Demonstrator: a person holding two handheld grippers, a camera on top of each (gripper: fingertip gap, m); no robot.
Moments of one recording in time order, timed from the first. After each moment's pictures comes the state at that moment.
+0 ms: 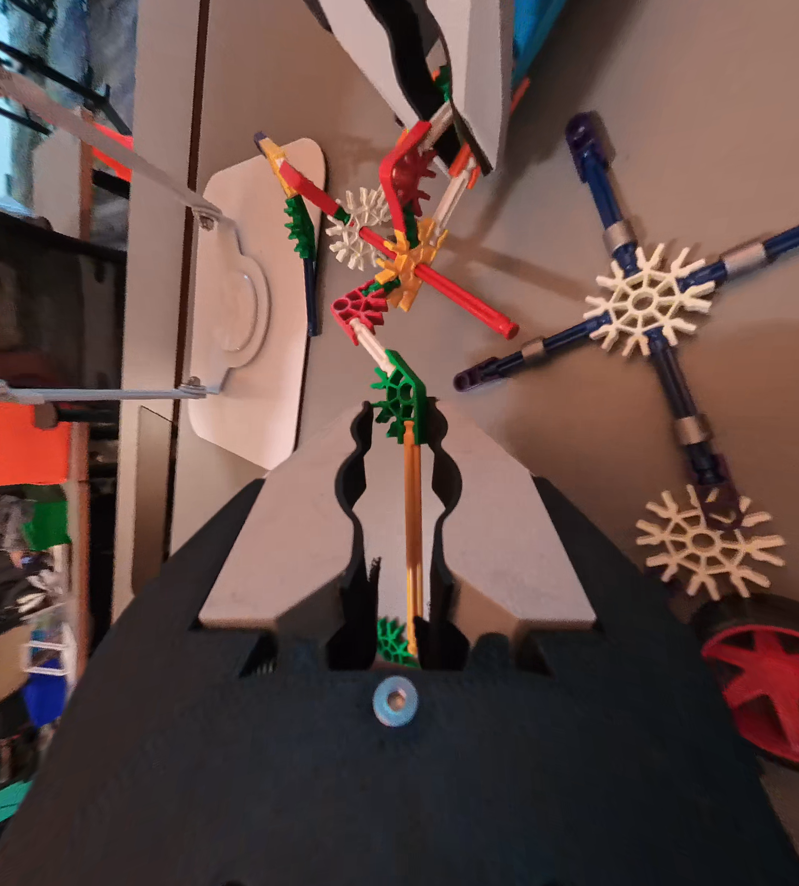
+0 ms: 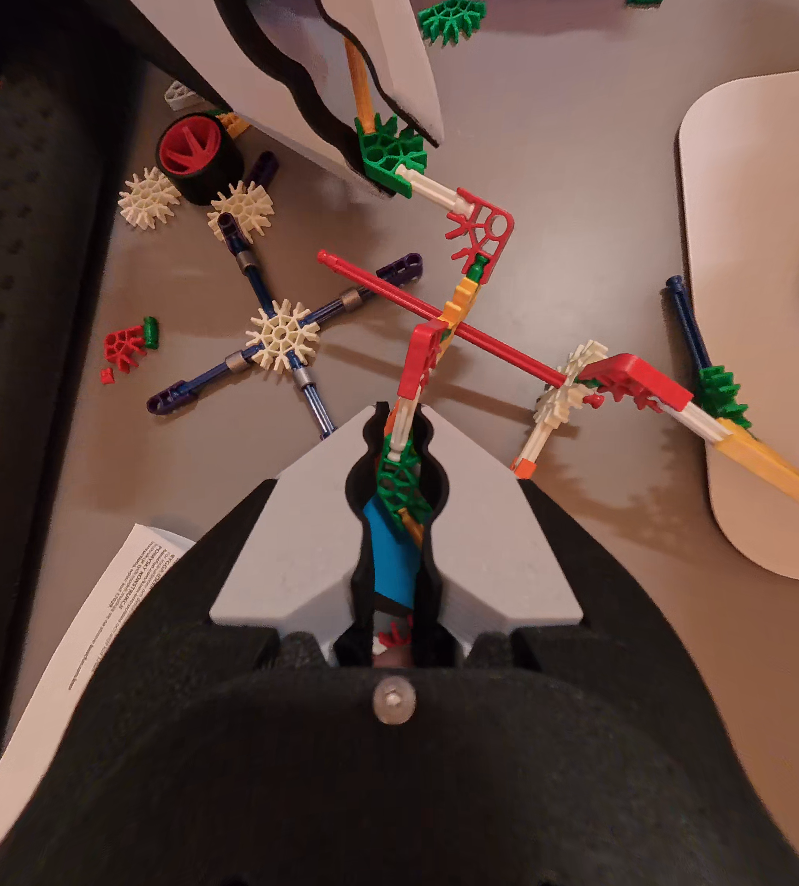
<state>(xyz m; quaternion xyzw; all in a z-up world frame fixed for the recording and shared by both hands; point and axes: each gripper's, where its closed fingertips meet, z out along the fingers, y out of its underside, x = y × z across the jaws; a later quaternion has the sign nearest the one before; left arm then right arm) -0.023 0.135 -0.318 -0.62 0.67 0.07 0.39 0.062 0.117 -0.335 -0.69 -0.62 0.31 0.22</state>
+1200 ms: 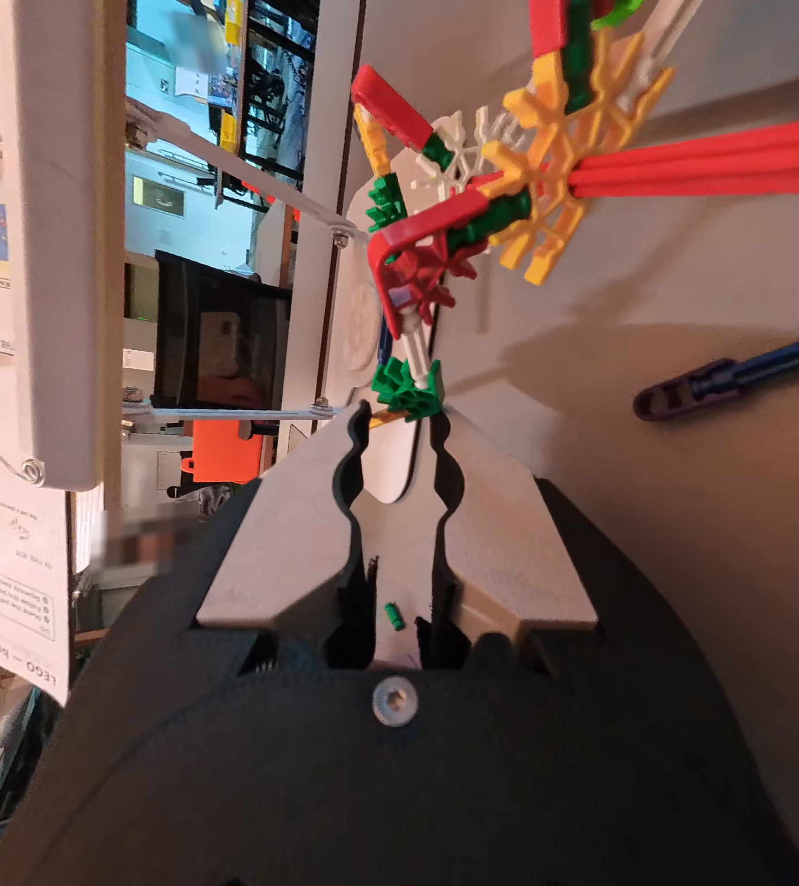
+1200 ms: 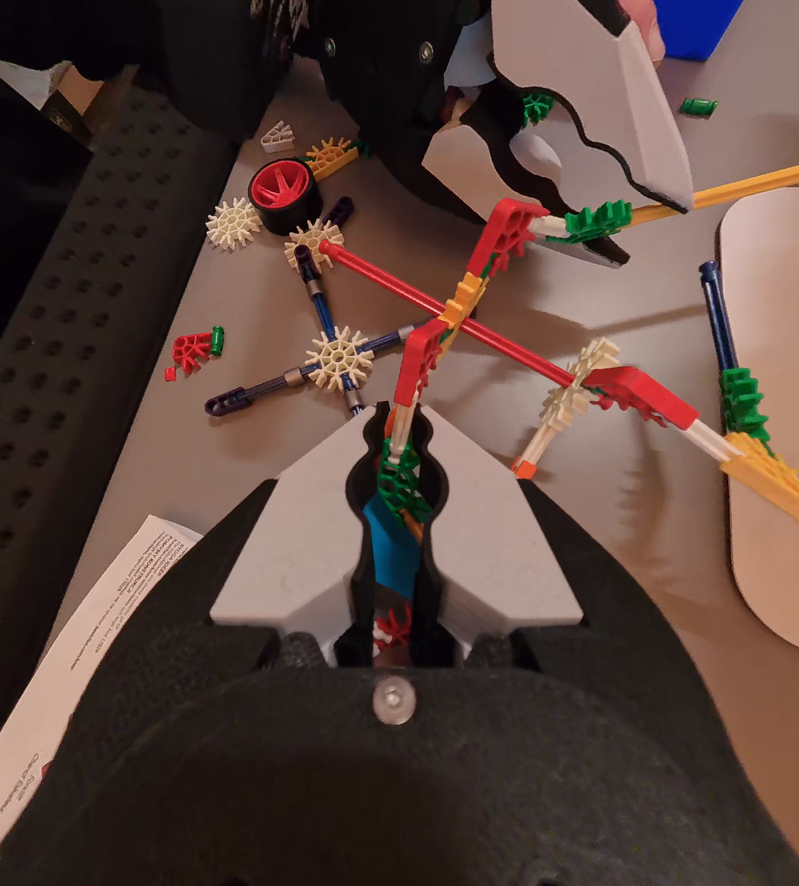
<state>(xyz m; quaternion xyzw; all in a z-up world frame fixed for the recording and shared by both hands) -0.017 0.207 -0.317 -0.53 0.64 0.19 0.52 0.054 0.098 -0.318 -0.64 -0.65 0.35 0.23</state>
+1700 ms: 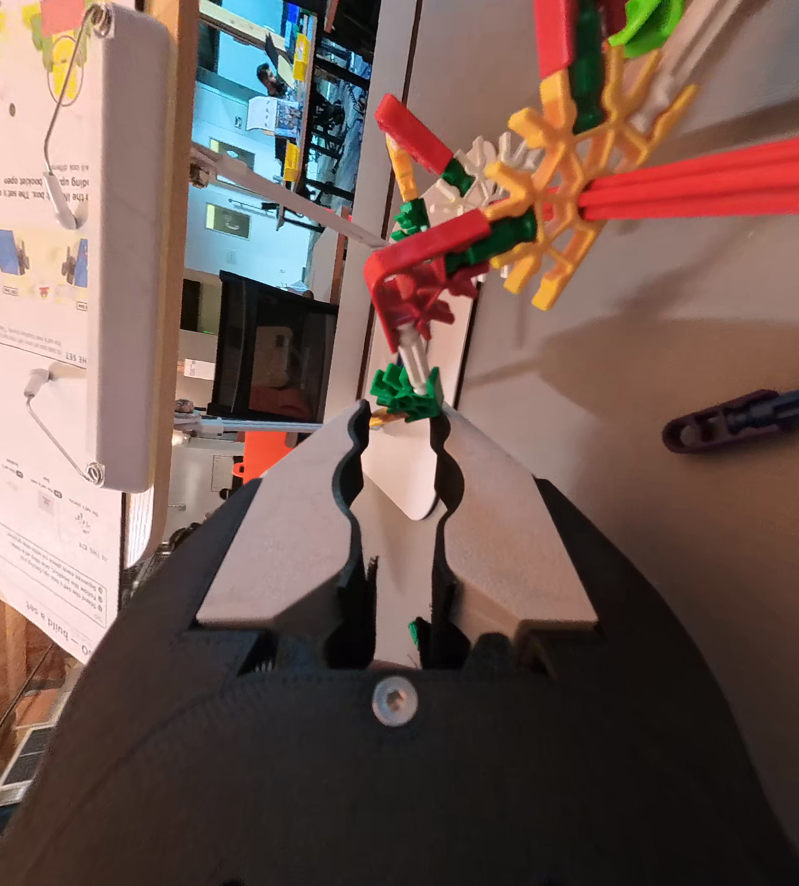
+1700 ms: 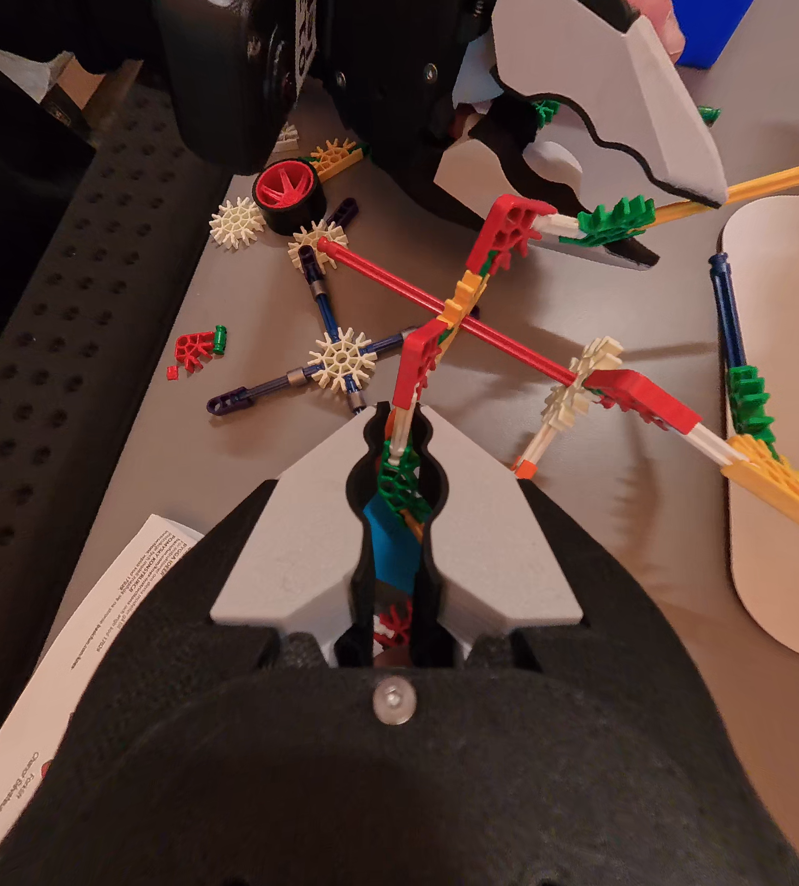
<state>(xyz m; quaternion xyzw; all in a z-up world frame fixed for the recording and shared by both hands) -0.010 0.210 -0.306 -0.50 0.62 0.22 0.56 0.053 0.096 -0.316 -0.63 -0.65 0.35 0.24</state>
